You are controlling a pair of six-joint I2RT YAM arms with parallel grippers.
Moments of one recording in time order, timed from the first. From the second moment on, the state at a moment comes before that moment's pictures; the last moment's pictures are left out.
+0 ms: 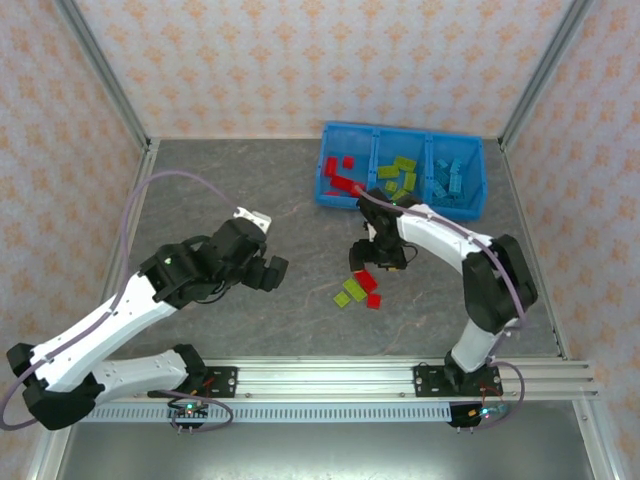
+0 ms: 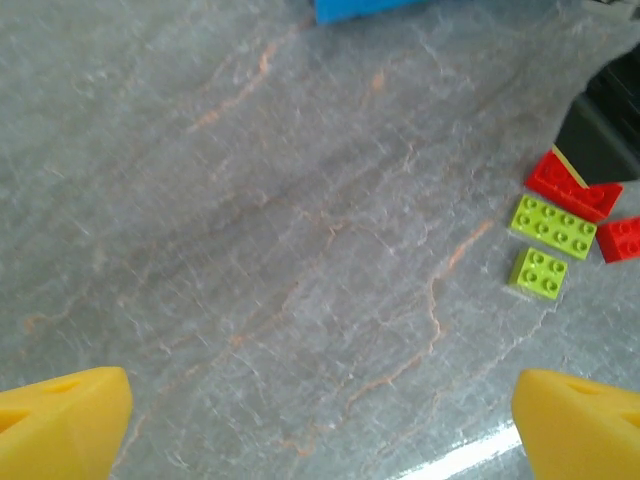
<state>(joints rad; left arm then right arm) -0.82 1.04 1.18 -1.10 -0.31 -0.39 0.54 1.76 1.23 -0.97 -0.16 0.42</state>
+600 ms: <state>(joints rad) -0.82 0.98 1.09 -1.08 -0.28 -0.48 0.54 1.82 1.15 -0.86 -0.15 0.40</state>
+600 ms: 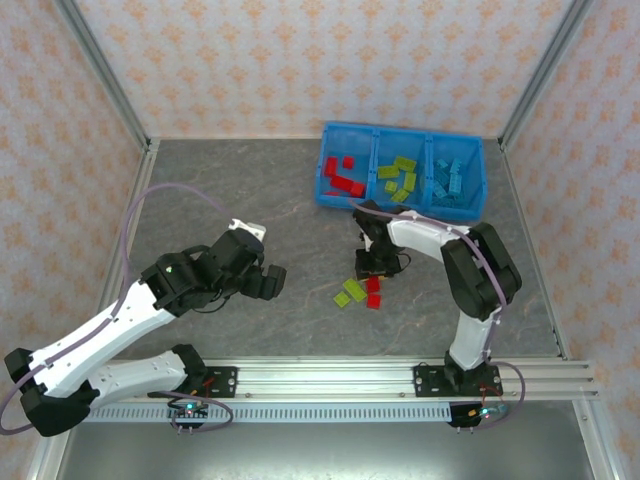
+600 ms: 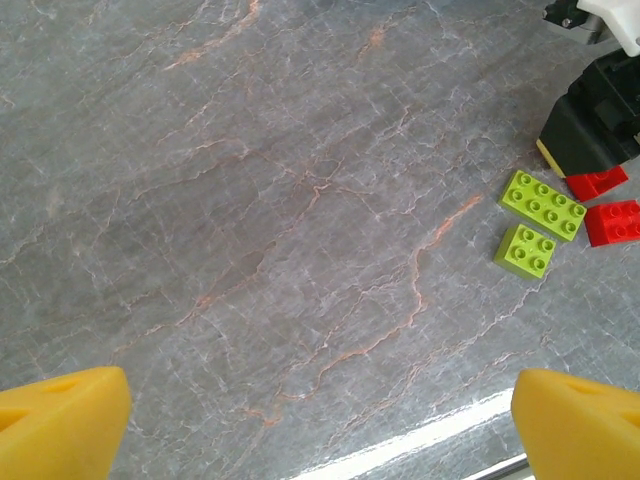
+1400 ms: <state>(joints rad) -0.82 1.06 1.09 -1.05 -0.24 -0.49 0.38 1.68 1.51 -0.85 -0.12 0.56</state>
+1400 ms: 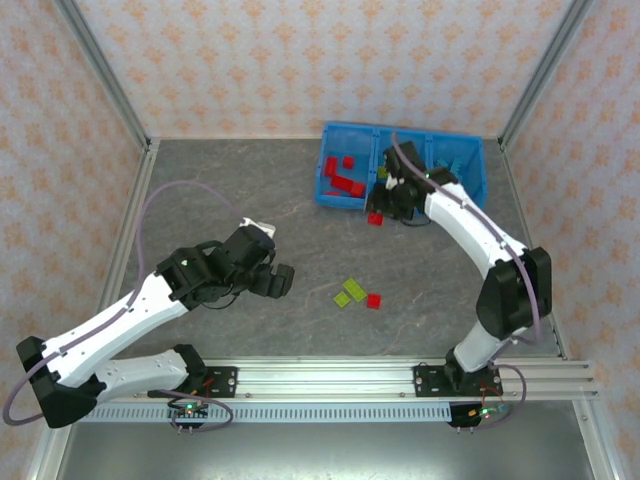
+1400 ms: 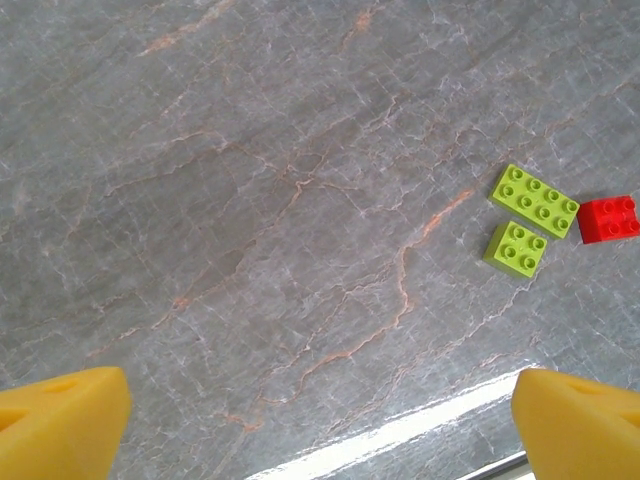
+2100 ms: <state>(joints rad) -0.90 1.26 1.19 -1.01 -0.22 -0.55 0.36 2.41 2.51 -0.98 -0.05 0.52</state>
